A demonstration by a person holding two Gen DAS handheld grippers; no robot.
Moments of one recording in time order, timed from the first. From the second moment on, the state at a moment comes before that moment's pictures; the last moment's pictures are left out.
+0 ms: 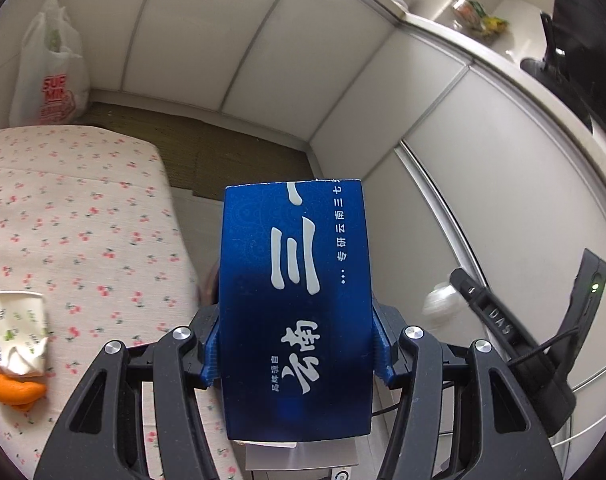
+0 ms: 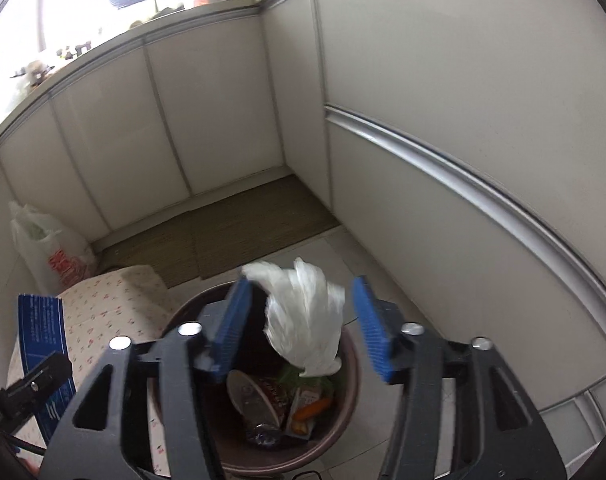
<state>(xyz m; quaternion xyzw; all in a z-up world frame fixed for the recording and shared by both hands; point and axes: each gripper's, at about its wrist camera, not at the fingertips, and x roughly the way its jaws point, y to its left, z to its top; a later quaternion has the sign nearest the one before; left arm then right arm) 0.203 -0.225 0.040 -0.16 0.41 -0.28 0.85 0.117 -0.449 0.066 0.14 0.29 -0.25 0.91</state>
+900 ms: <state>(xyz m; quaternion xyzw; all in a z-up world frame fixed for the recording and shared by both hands) 0.210 -0.281 0.011 -0.12 0.46 -0.26 0.84 0.104 -0.472 0.053 0.15 0.28 -0.32 0.89</state>
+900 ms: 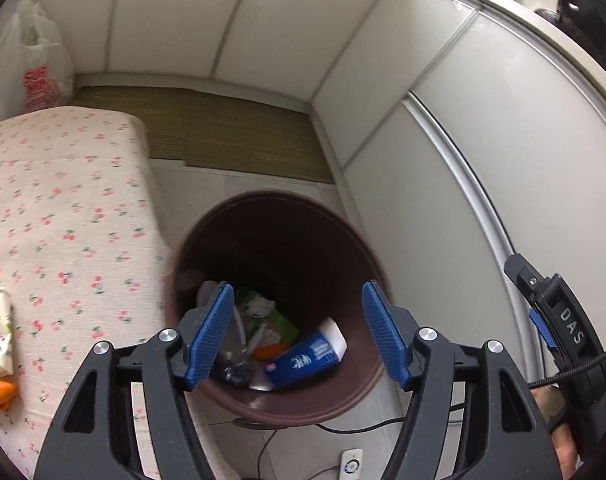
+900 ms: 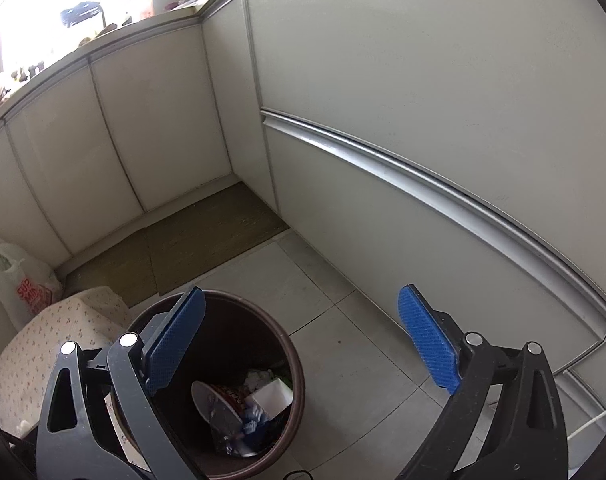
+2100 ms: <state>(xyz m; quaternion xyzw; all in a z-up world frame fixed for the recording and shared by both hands) 0.206 -0.049 -0.030 -0.21 0.46 -0.06 0.86 0.184 -0.250 0.031 -0.02 0.34 -0.12 0.93</state>
